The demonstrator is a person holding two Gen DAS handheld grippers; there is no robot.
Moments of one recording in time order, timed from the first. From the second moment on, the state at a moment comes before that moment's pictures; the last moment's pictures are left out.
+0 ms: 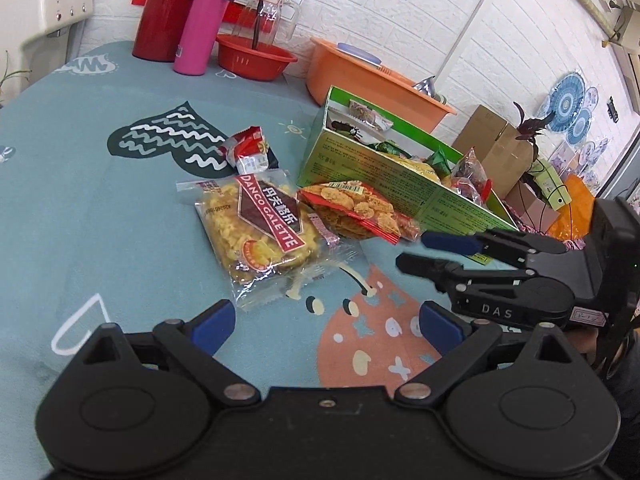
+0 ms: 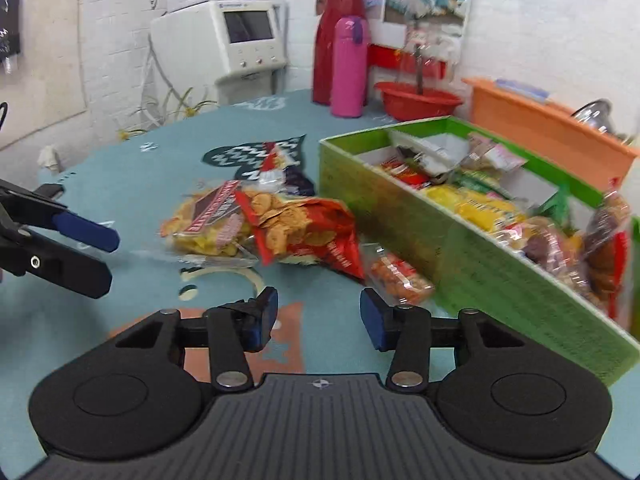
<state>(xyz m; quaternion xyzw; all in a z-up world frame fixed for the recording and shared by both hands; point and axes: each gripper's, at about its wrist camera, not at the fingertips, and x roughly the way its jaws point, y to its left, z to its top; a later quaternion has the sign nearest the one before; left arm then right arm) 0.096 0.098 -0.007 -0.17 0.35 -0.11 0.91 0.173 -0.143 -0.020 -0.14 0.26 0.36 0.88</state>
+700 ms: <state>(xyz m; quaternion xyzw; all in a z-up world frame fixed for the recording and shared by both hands) 0.100 0.088 -0.006 -0.18 0.35 -0.13 0.91 0.199 -0.130 -0.026 -0.15 0.28 0.32 0.90</state>
